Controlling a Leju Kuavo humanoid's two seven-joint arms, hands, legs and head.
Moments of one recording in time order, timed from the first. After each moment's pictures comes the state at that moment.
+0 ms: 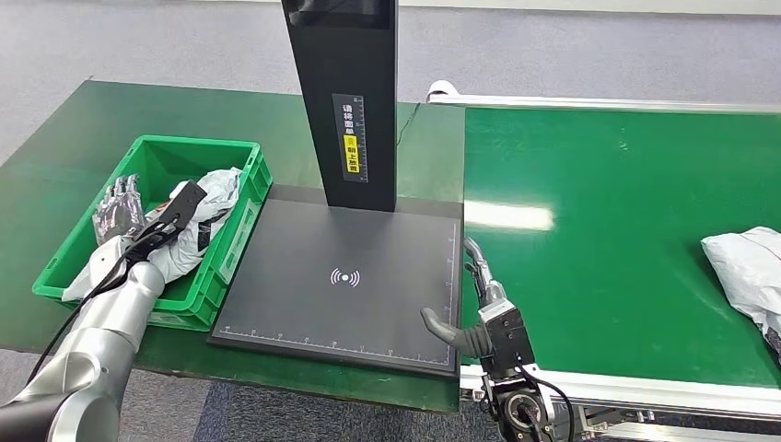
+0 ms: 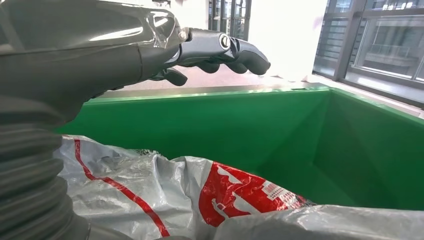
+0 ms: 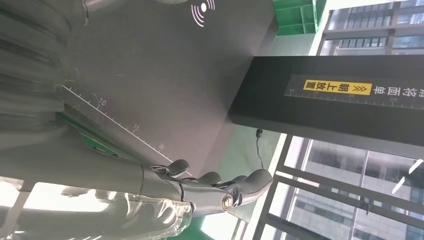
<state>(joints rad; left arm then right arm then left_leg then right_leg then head) -0.74 0.16 0.15 -0.52 -1.23 0.37 0.14 -0.13 0.09 0.27 -1.14 0.21 -0.03 -0.43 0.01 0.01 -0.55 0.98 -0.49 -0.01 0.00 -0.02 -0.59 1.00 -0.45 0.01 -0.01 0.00</state>
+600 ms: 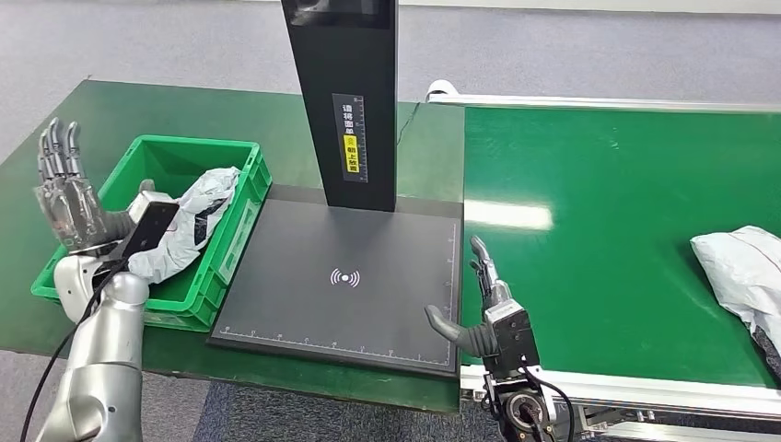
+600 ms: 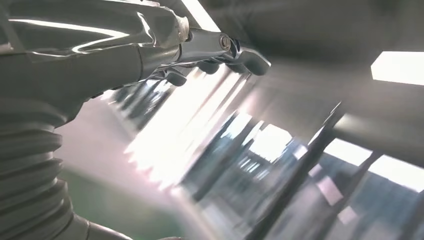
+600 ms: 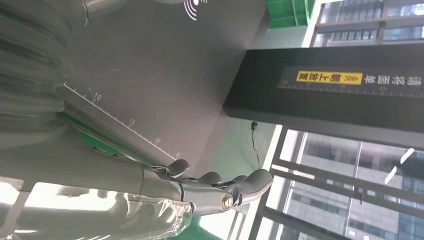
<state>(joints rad) -0.54 0.01 0.36 -1.03 -0.98 0.70 -0.57 -0.12 0.09 0.27 -1.14 0.18 -0.05 -0.45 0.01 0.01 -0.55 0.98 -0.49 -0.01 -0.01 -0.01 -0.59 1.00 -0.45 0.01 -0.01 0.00</state>
